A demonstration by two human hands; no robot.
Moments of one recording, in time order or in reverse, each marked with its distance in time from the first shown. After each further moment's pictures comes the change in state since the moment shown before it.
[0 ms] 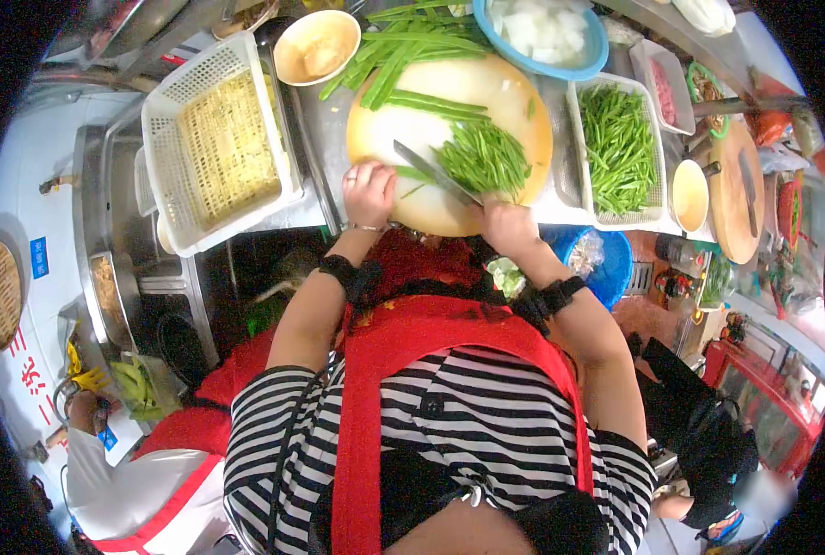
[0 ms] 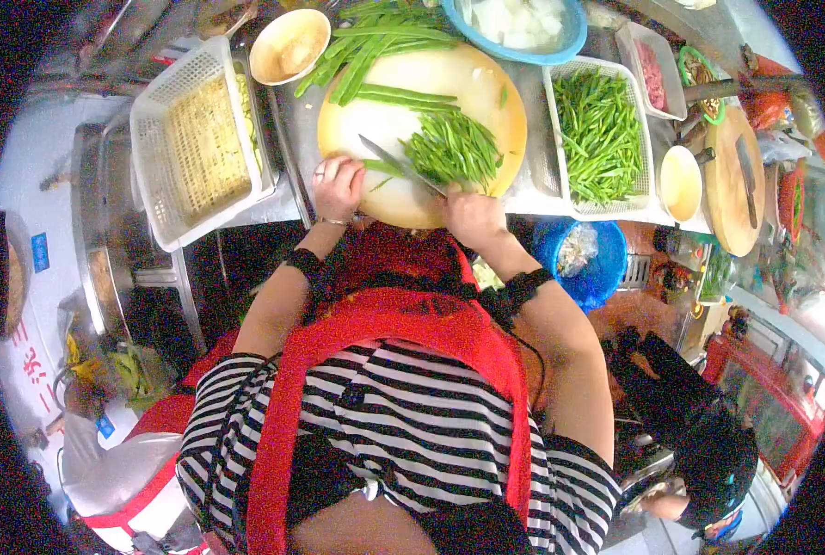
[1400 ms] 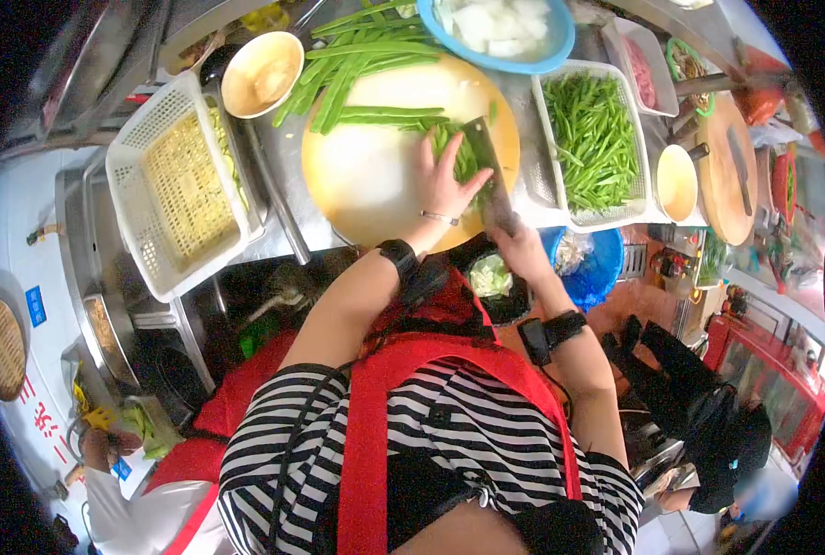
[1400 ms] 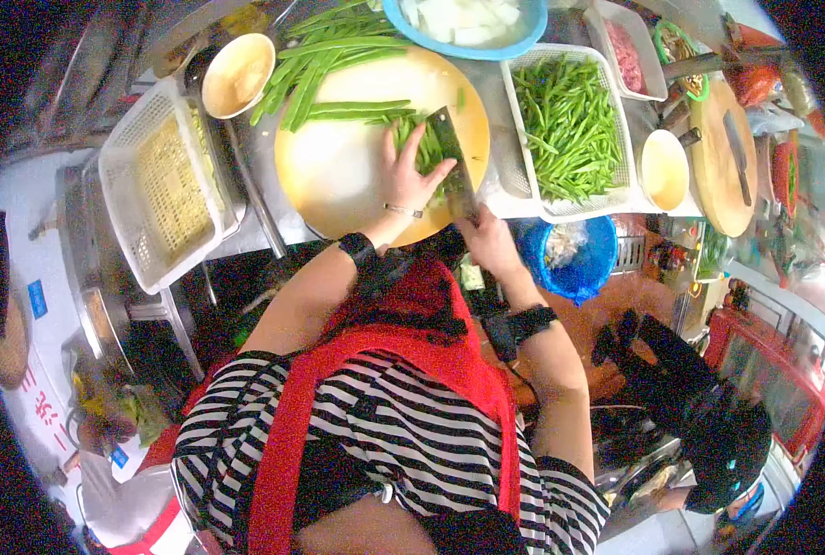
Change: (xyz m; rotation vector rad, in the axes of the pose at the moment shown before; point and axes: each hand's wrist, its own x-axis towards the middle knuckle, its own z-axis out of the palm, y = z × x) left_hand 0.051 0.134 0.098 -0.332 -0.119 -0.227; right_hand -0.043 0.065 0.011 0.933 0.020 0.443
